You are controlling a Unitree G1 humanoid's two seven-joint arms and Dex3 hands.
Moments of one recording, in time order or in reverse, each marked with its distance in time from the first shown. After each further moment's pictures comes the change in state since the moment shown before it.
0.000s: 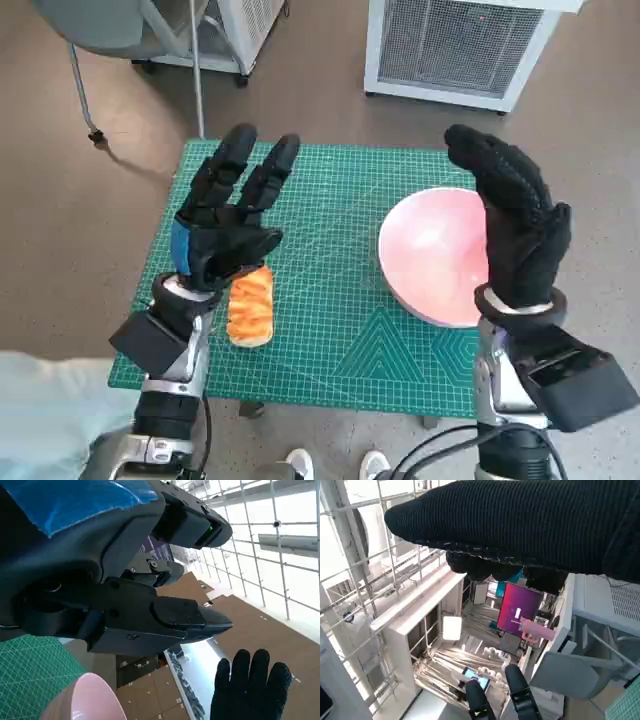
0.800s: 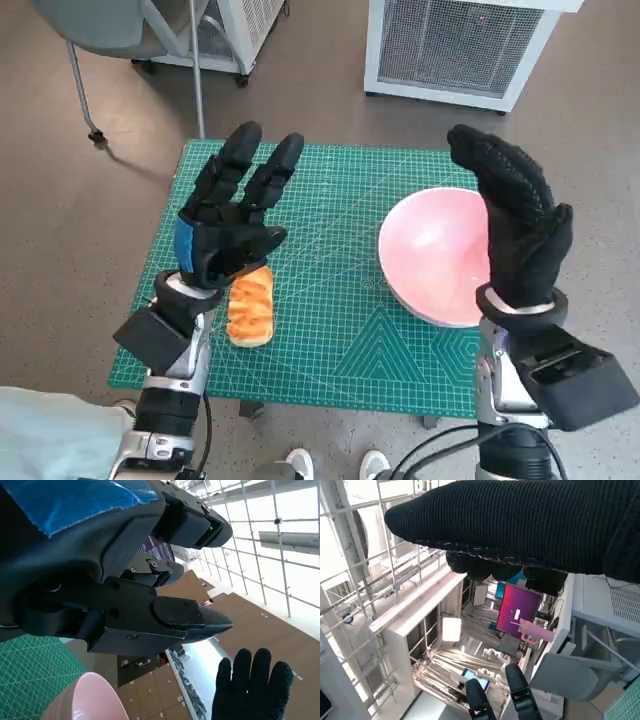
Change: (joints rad) left arm -0.016 0.003 -0.005 0.025 0.004 -0.008 -0.007; right arm 0.000 -0.002 -0.007 0.013 0.001 -0.013 0.002
